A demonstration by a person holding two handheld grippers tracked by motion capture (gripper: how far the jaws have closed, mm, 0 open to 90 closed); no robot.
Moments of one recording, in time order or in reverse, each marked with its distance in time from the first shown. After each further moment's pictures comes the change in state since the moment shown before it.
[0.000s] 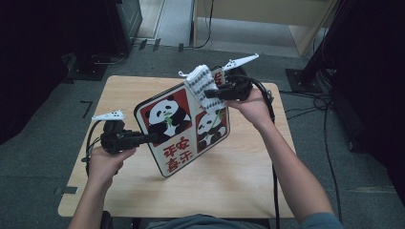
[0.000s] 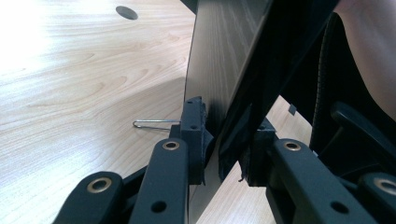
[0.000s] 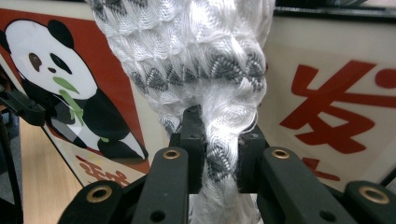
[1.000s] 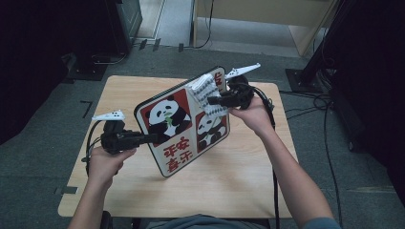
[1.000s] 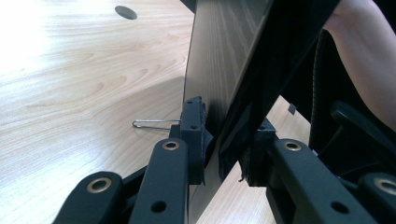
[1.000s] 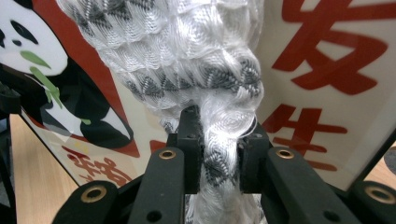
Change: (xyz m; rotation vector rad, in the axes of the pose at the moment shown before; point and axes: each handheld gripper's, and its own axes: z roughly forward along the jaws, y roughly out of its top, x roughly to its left) left arm 0.000 0.000 0.000 0.004 -0.003 0.004; right arm -0.006 -0.026 0.007 0.017 -0.017 0.066
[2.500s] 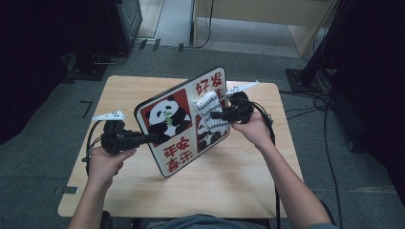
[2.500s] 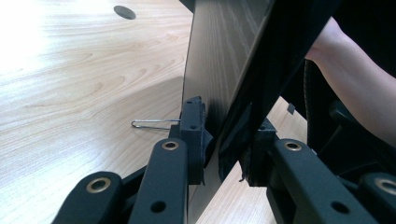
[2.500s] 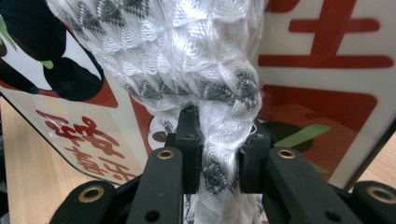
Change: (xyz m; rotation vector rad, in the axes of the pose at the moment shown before) left arm 0.000 0.000 0.000 -0.001 -0.003 0.001; right arm -0.009 -0.049 0.021 0.046 0.009 0.064
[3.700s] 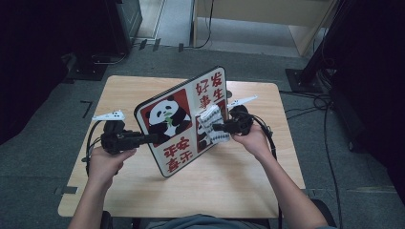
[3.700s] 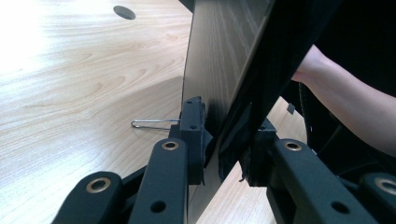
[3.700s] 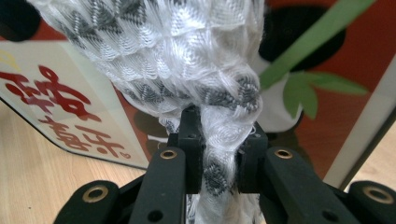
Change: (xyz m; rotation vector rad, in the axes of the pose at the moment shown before) left arm 0.000 0.000 0.000 -0.001 -0.001 0.001; right arm -0.010 -0.045 0.022 0.043 0.001 0.063
